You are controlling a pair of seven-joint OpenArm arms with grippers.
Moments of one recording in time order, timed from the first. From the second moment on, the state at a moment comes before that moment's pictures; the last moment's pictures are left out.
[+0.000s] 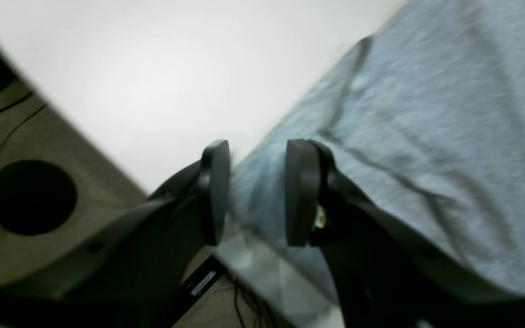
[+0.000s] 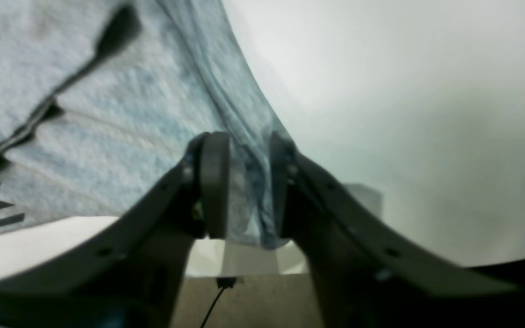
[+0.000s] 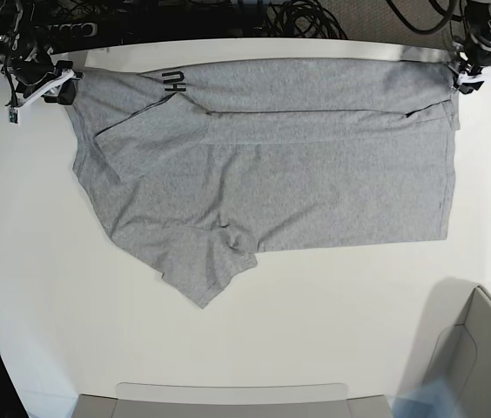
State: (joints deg) left arm 40.3 -20.0 -34.8 99.8 -57.3 12.6 38.5; right arm -33.6 20.0 27.8 105.9 39.6 12.5 -51.0
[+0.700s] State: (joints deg) left arm 26.7 -19.7 -42.6 109.3 -55.9 12.3 43.1; right arm -4.0 22.5 19.5 105.4 33.5 12.4 -51.3
